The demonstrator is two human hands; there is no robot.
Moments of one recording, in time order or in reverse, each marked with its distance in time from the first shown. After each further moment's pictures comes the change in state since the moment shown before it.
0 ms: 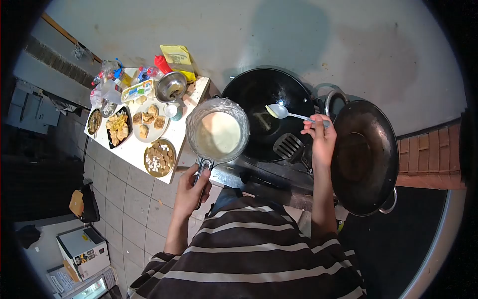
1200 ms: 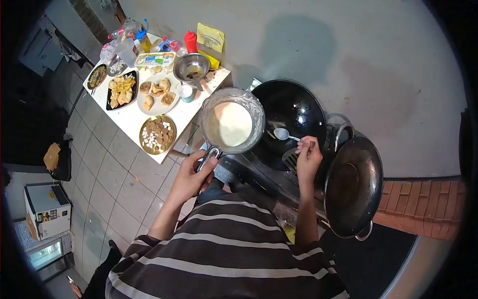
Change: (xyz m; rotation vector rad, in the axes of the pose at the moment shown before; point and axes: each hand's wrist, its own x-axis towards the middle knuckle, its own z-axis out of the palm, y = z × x) left_hand -0.004 0.006 -0.025 -0.100 0.003 0.046; right_hand -0.021 0.030 0.036 -0.541 -0.177 -0.220
